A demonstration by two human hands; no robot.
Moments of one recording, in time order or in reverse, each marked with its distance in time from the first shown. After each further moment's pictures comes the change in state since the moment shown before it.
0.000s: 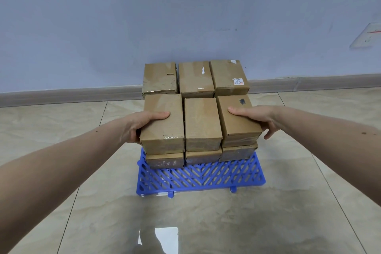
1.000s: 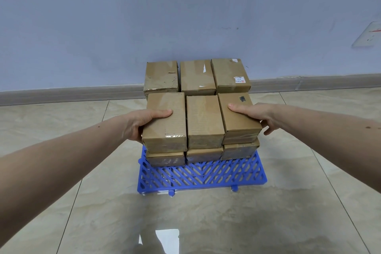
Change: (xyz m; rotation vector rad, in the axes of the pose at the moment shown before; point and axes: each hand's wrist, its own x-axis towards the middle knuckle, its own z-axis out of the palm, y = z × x) left_hand 0.000 -0.002 0.000 0.004 -0.025 -0.015; right_hand 0.002 0.000 0.006 0.020 0.065 -0.033
